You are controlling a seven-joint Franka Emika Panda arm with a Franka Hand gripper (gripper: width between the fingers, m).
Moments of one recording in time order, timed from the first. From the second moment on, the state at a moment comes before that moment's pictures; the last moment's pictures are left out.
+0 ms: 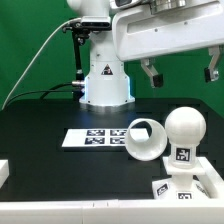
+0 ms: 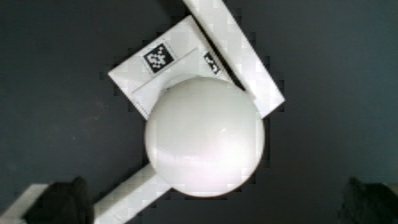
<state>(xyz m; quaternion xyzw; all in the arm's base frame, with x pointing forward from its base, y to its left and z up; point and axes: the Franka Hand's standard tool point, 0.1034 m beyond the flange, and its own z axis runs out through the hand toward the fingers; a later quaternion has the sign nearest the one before) 0.602 0.085 0.184 -0.96 0.28 -0.04 0.09</state>
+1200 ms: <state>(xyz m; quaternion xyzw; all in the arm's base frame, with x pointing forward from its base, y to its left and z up) 0.515 0.011 0.120 -0.98 0.17 0.05 0.06</state>
